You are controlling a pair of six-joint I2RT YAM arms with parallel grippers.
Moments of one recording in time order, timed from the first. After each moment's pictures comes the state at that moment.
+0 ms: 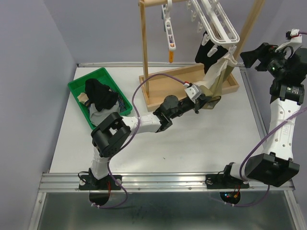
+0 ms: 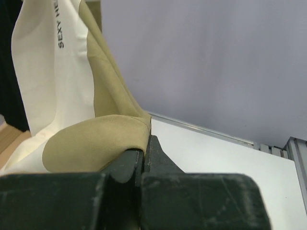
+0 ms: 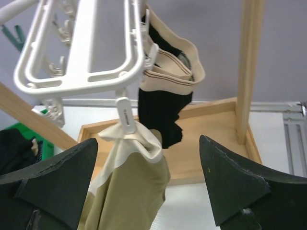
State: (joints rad) left arm -0.96 1.92 1.25 0.93 0.21 -0.13; right arm -0.39 1.31 1.55 -0.24 -0.69 0.27
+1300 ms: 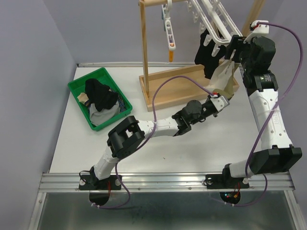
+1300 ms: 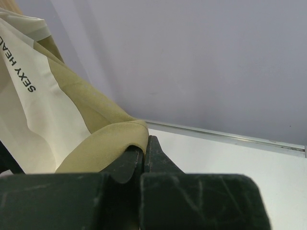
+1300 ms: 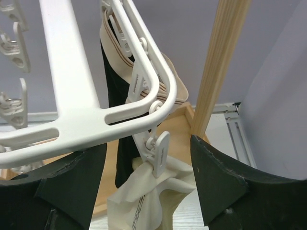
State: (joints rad) left arm -1.13 2.11 1.57 0.79 0.00 0.23; right arm 0.03 1.41 1.66 -0.31 0.10 0.05
